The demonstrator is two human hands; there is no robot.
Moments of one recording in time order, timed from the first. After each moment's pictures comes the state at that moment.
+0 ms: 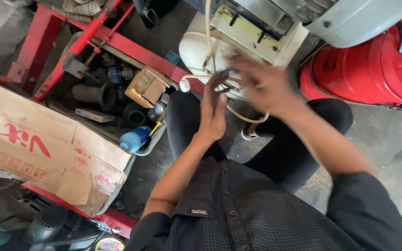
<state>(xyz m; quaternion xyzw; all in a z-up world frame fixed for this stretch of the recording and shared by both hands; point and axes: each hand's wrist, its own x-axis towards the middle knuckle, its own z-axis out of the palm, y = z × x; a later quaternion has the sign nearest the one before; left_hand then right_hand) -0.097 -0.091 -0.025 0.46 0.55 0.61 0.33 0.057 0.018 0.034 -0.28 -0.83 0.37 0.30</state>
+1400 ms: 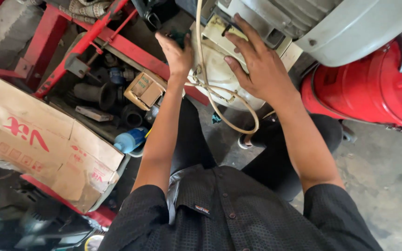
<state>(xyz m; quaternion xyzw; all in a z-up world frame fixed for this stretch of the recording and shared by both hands) -0.241 0.099 -0.195 0.49 0.71 0.49 -0.12 0.066 0.076 0.047 -0.29 -0.87 0.26 0.30</state>
